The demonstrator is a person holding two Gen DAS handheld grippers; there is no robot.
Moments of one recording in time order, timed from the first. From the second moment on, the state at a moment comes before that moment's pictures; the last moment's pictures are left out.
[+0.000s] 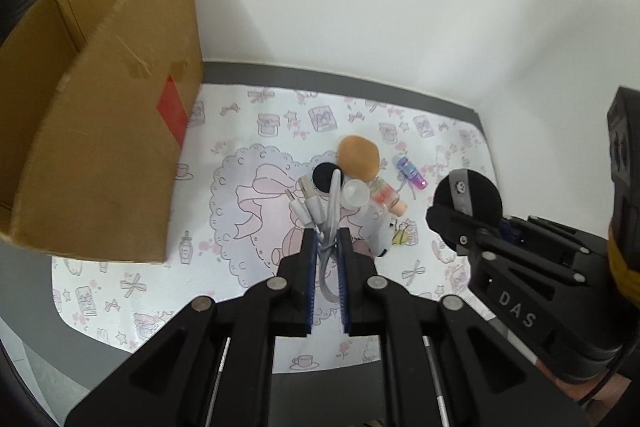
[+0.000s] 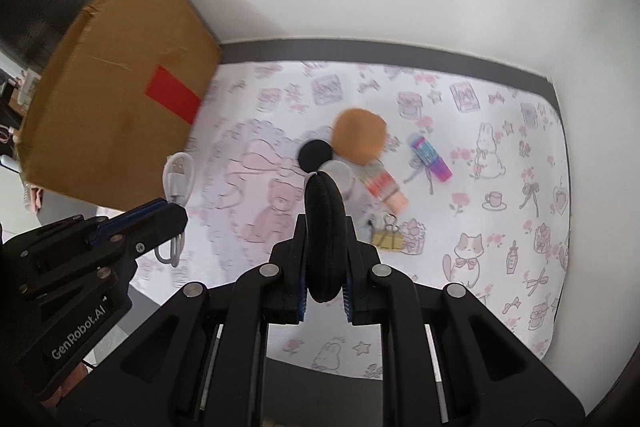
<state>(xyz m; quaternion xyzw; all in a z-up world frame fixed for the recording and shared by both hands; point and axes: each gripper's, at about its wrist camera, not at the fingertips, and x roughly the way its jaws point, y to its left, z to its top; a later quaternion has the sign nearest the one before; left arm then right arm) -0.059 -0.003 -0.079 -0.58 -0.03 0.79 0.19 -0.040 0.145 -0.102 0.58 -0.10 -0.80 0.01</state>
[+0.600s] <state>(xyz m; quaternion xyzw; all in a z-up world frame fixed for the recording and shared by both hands) -0.064 -0.075 0.012 -0.52 -0.07 0.83 0.18 -0.051 0.081 -0.001 0.52 -0.06 -0.85 0.06</state>
